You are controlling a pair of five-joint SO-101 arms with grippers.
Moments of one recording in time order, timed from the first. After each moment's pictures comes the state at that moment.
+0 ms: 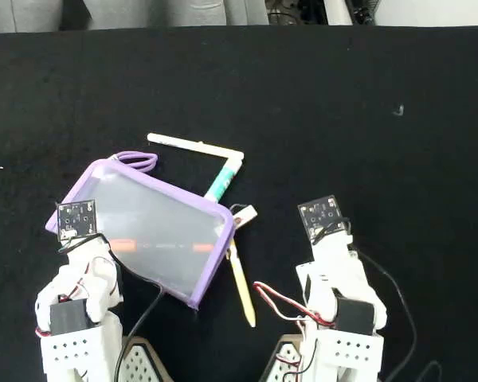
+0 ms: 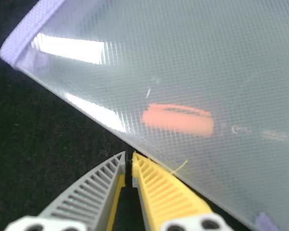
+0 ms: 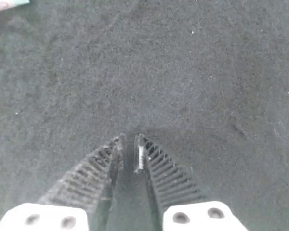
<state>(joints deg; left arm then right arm) -17.1 -104.1 96.0 74.1 -3.6 9.7 -103.4 96.7 74.9 24.9</state>
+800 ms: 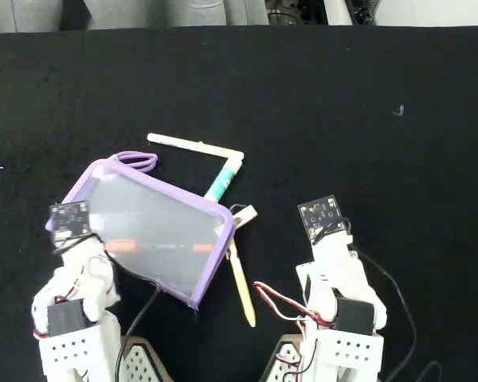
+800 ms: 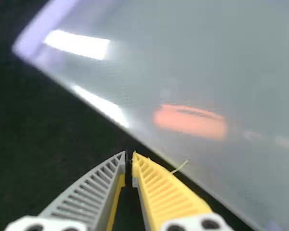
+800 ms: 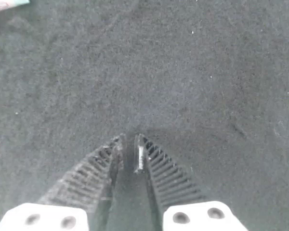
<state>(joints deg) -21.0 -104.1 96.0 73.8 -3.6 9.7 -103.4 96.7 74.9 24.9</state>
